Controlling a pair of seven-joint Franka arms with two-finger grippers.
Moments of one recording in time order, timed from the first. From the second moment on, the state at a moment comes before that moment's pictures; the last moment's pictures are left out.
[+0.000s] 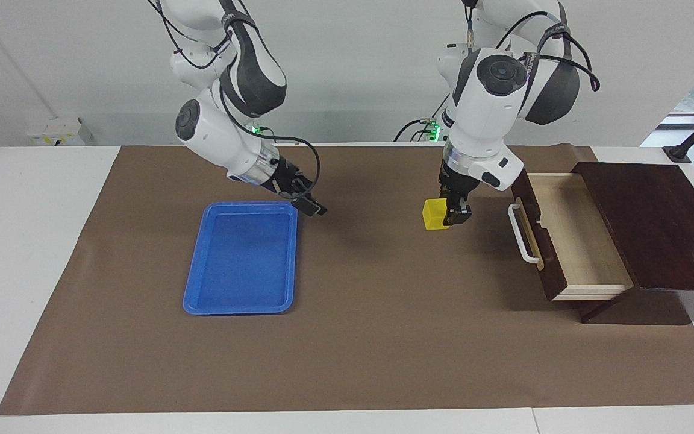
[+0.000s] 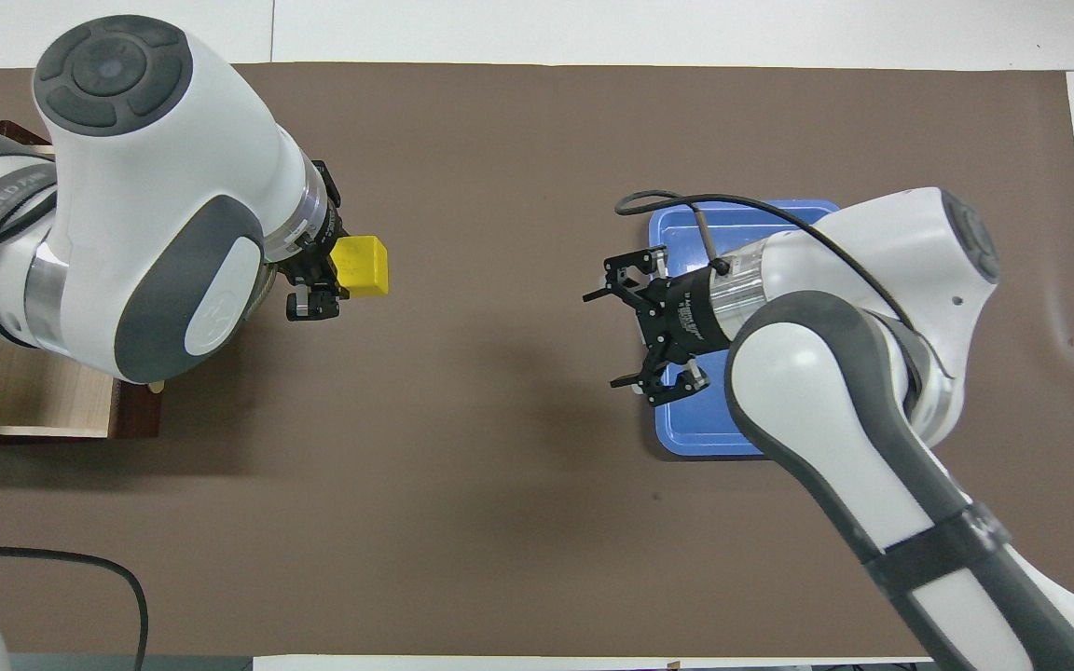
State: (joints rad) left arm -0.34 0.23 -0.12 -1.50 0.03 1.72 -1.97; right arm 0.26 0.12 0.11 -1.96 0.80 2.10 1.21
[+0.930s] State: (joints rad) left arm -0.35 0.23 -0.12 -1.52 0.02 1.73 -1.98; right arm 0.47 0.43 0.10 -1.62 0.92 2.31 1.57
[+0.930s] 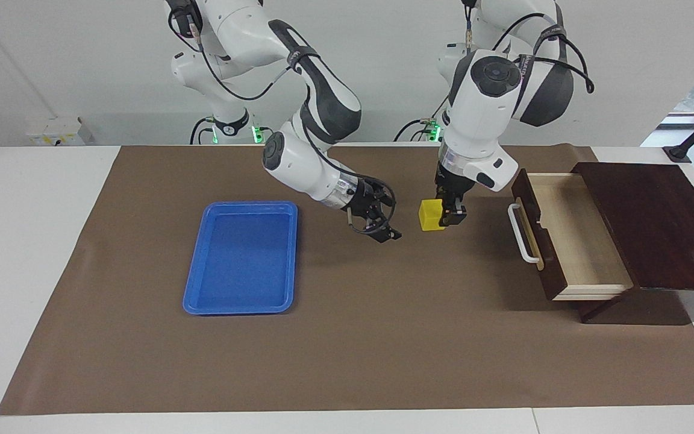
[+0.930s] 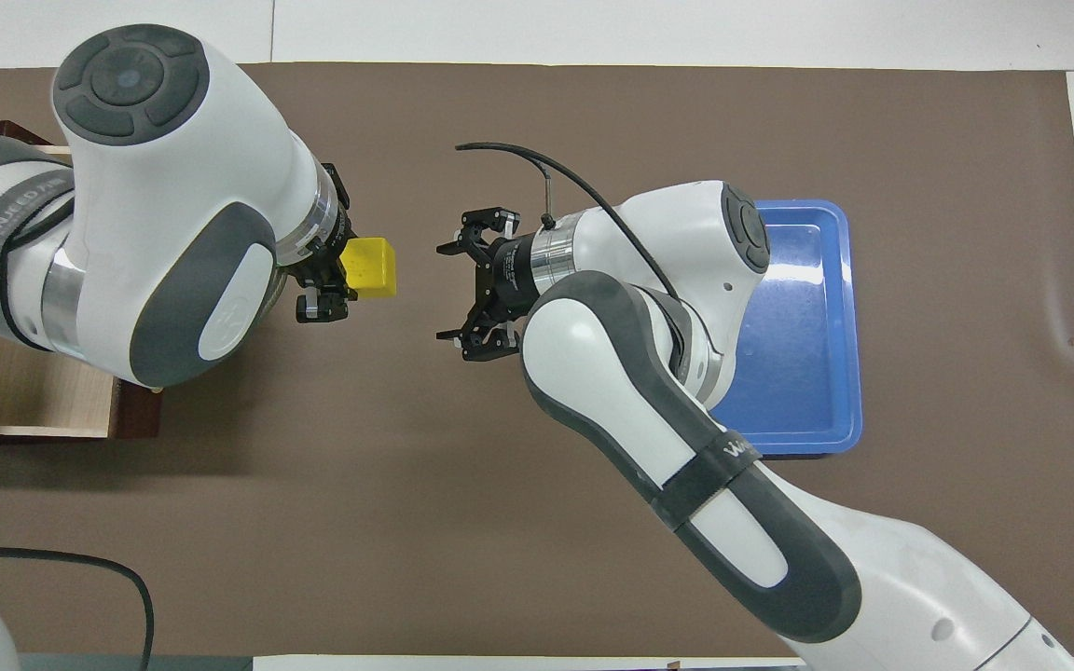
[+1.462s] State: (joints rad) left arm -0.35 0.23 -0.12 -1.54 0.02 1.75 -1.98; right arm 0.52 0.47 0.10 -1.51 0.84 2.28 1.64
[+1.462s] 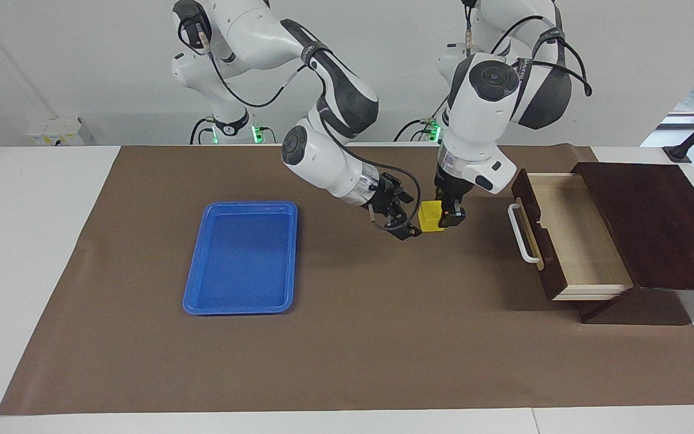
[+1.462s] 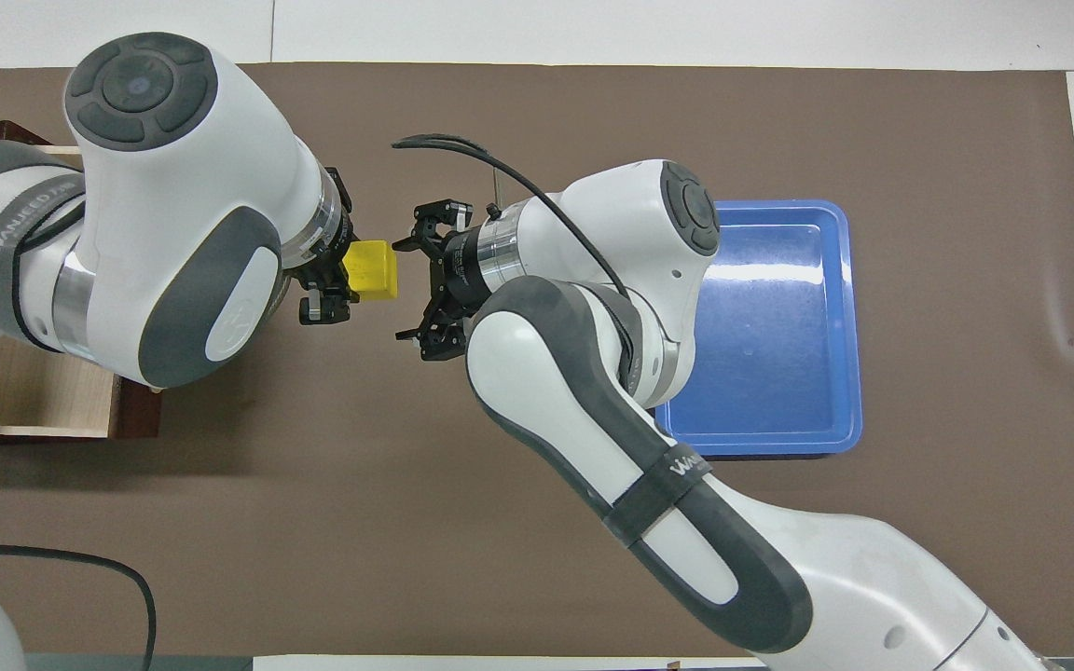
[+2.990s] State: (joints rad) left arm -0.35 0.21 -0.12 -1.58 0.02 1.75 -1.97; right arm 0.57 0.48 0.09 -1.48 0.77 2.30 1.71
